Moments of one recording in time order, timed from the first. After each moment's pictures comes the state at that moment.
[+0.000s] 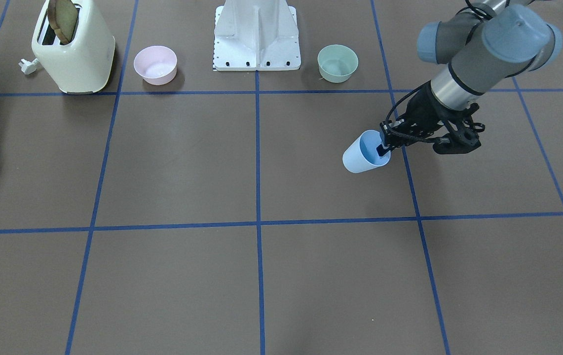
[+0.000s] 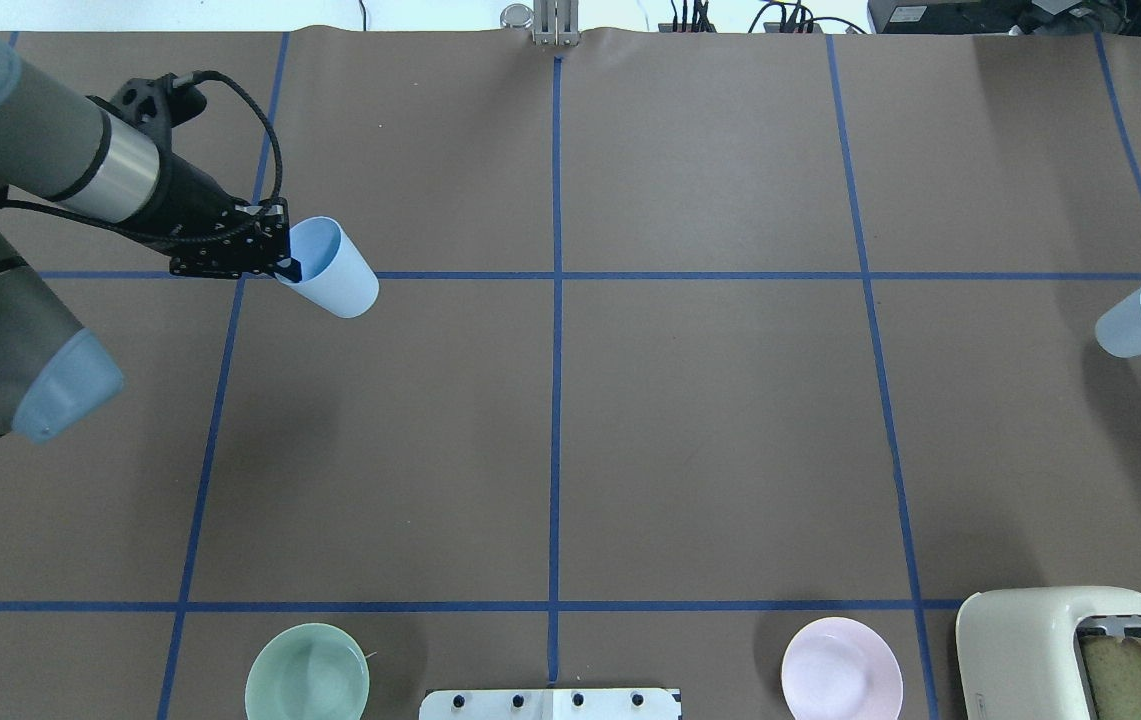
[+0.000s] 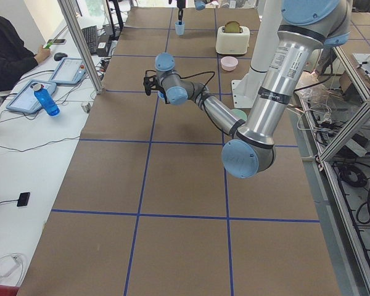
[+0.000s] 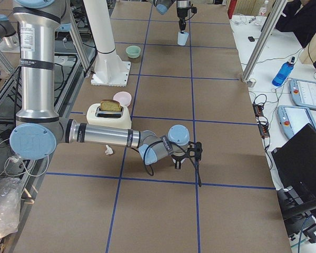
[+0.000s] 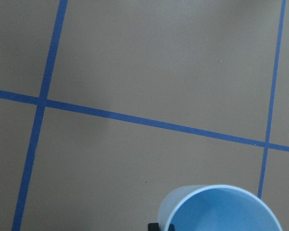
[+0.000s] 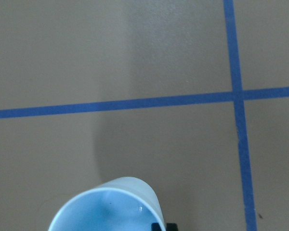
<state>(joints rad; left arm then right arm) -0.86 -1.98 -1.80 -1.93 -2.23 -1.35 1.31 -1.61 1.49 -0.99 2.39 0.58</state>
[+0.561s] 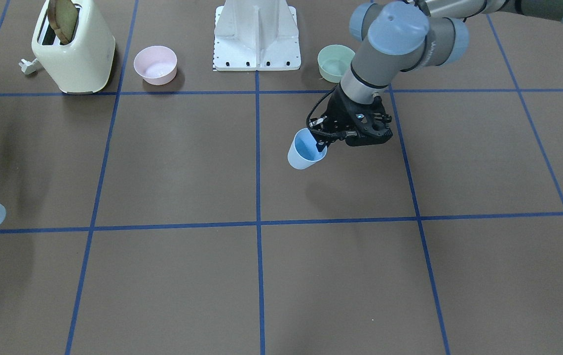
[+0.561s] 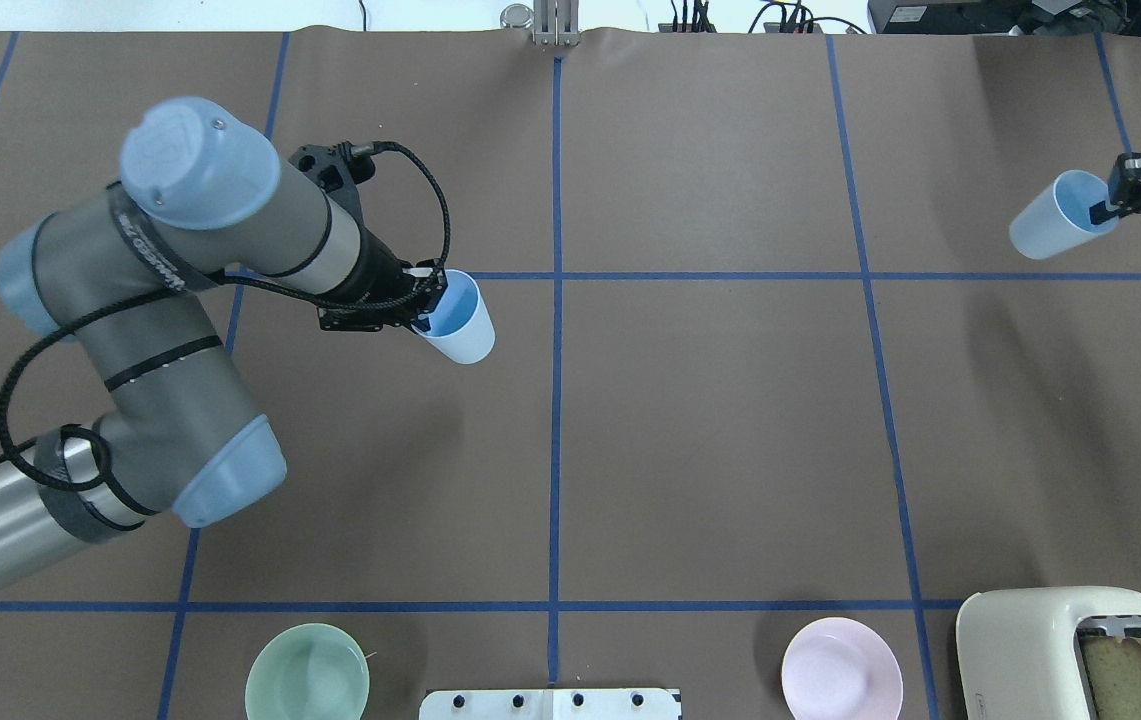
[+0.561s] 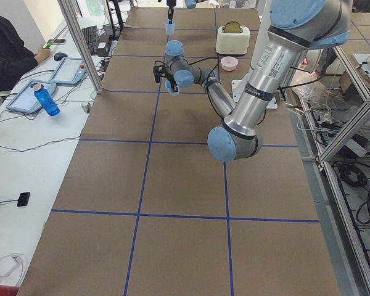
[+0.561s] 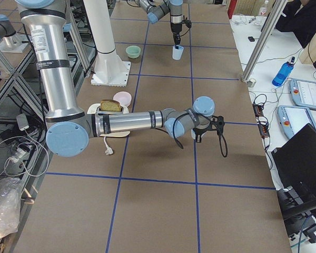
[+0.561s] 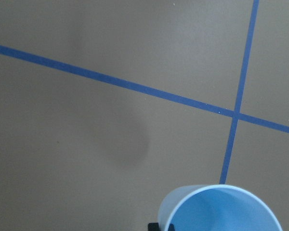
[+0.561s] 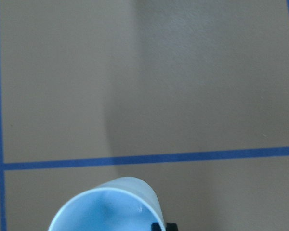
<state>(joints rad) -0.64 -2.16 -1.76 -1.77 -1.99 -1.46 1.29 -1.35 1.51 -1.20 2.43 0.69</state>
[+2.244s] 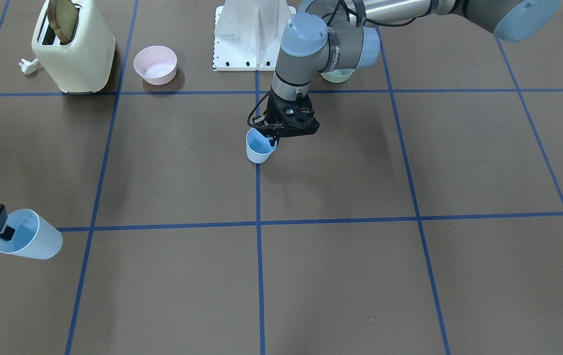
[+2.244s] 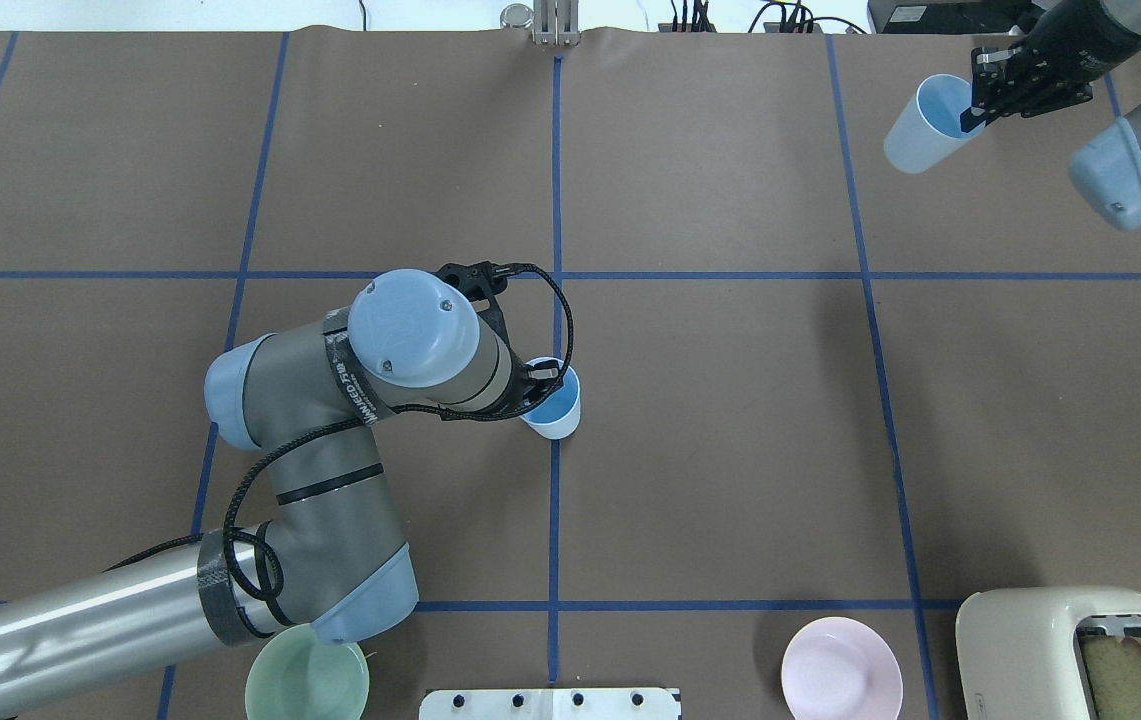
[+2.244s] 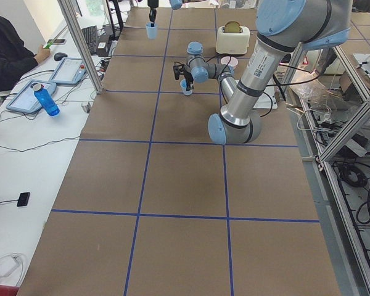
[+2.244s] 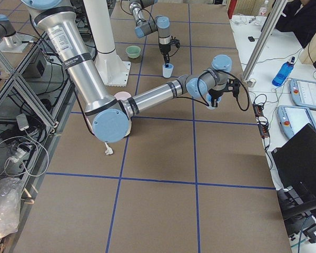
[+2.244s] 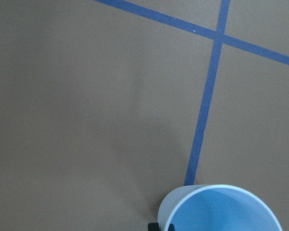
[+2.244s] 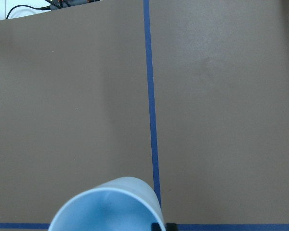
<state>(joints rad) -0.45 -2.27 -1.63 -1.78 -1.80 -1.53 1.21 -1.12 1.52 -1.35 2.35 0.77</state>
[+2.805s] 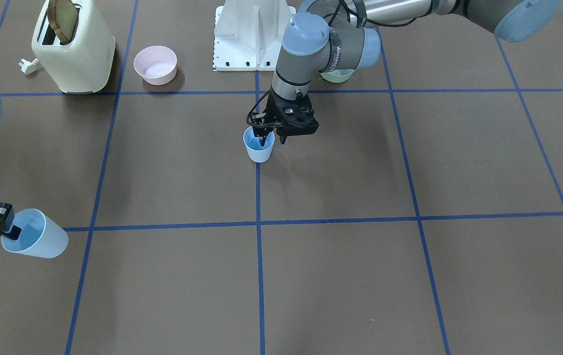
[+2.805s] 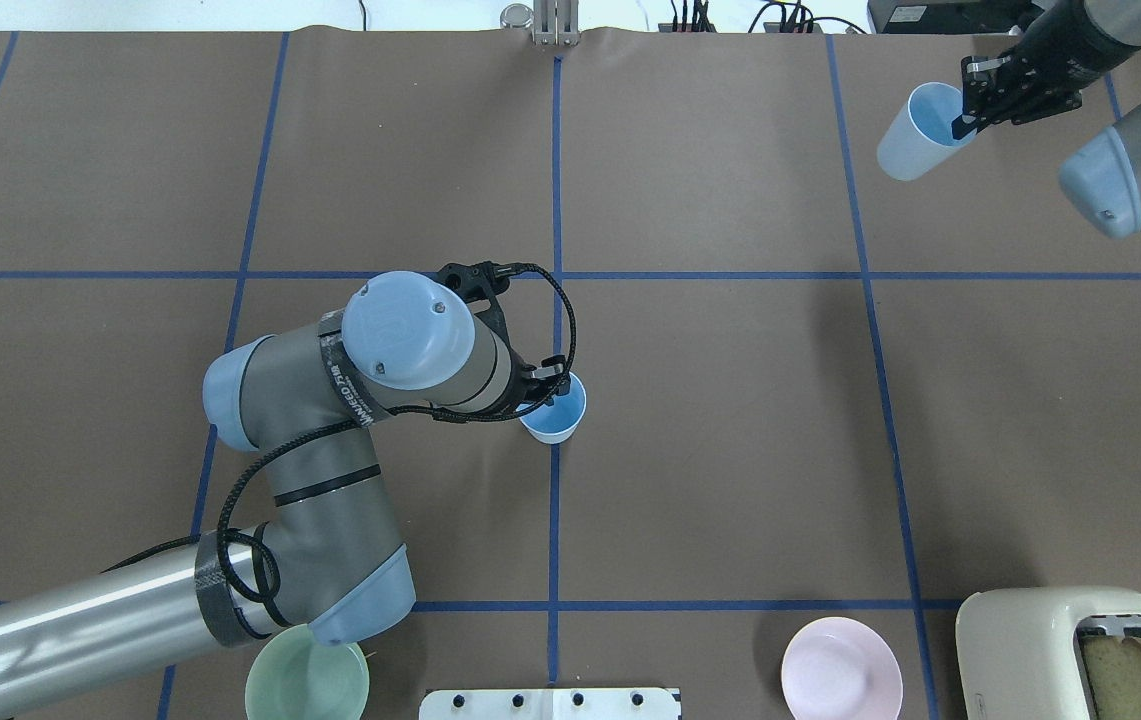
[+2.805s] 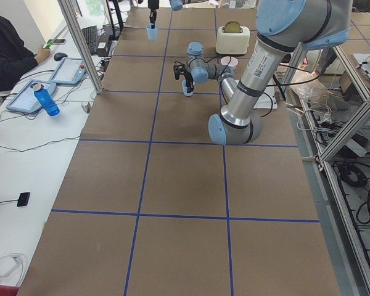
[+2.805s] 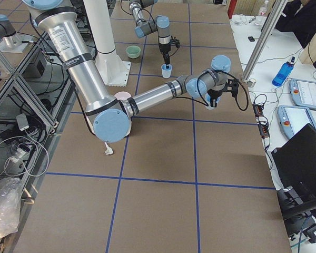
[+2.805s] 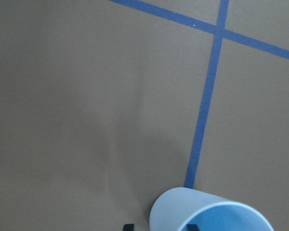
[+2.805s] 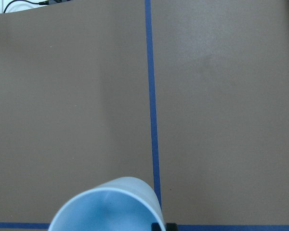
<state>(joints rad) -0.45 -2.26 -1.64 -1.83 -1.80 -1.53 1.19 -1.12 1.52 -1.35 2.35 0.77</state>
